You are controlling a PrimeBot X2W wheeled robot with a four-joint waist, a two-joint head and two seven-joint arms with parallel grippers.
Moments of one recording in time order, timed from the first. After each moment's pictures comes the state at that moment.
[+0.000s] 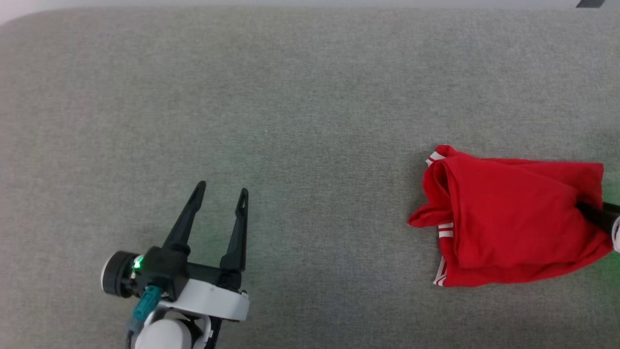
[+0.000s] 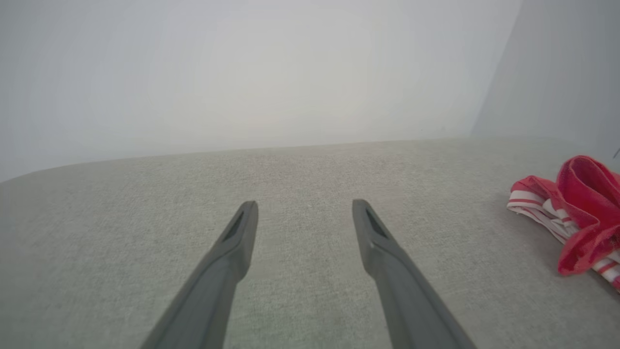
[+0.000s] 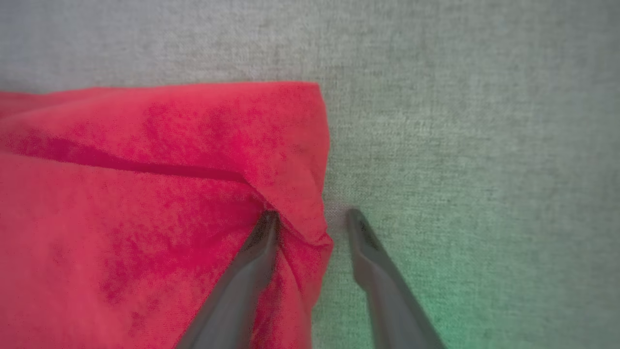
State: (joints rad) left arm -0.16 0.06 -0.08 0.07 -0.07 -0.13 -0.26; right arm -0.52 -0.64 0.24 0.48 0.86 0.13 0.68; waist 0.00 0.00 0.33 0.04
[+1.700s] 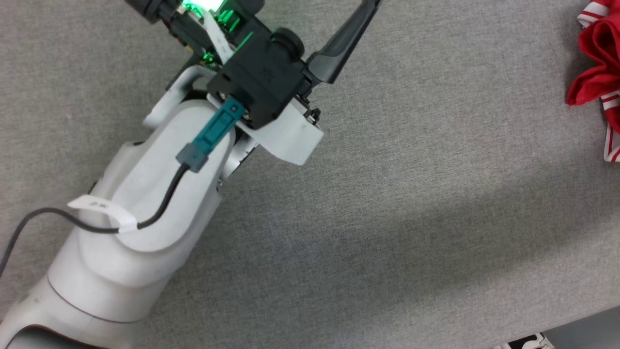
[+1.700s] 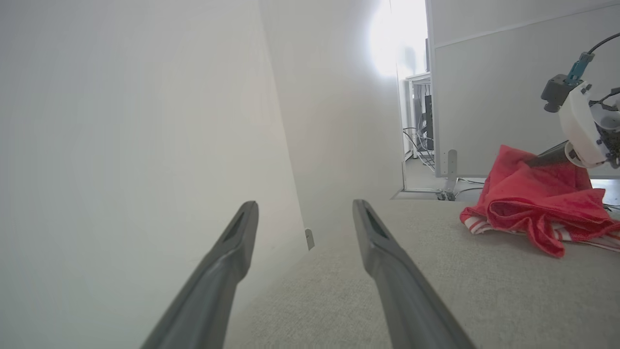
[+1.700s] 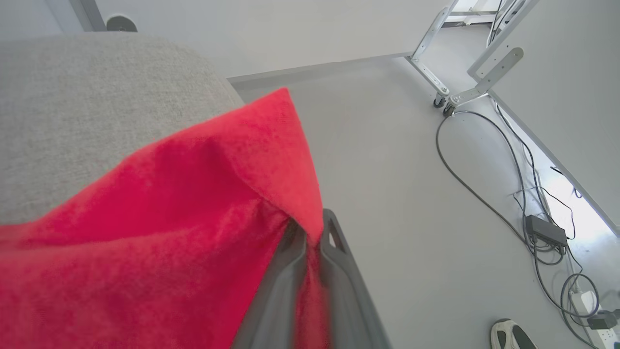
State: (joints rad) left arm -1.03 0.28 -0.57 0.16 -0.10 -0.13 -0.26; right arm -1.14 -0.66 0.31 1.21 0.76 0.13 -0.11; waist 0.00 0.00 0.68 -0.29
